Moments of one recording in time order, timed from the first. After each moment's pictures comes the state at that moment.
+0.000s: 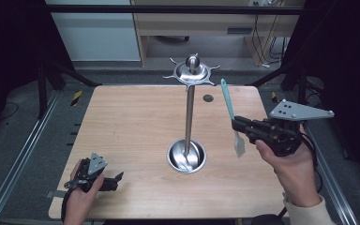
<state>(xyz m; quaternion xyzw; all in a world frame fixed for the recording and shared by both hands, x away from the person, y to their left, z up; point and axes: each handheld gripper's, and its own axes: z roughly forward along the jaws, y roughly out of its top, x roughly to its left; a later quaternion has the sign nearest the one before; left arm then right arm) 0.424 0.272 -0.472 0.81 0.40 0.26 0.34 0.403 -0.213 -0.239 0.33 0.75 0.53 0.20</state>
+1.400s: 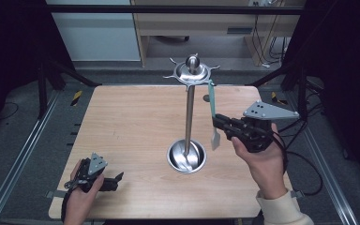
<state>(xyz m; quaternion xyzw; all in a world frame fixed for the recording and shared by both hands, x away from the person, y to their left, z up) 0.424 0.272 -0.472 0.81 0.40 0.26 0.34 0.425 -0.174 -0.264 0.34 0.74 0.54 0.21</state>
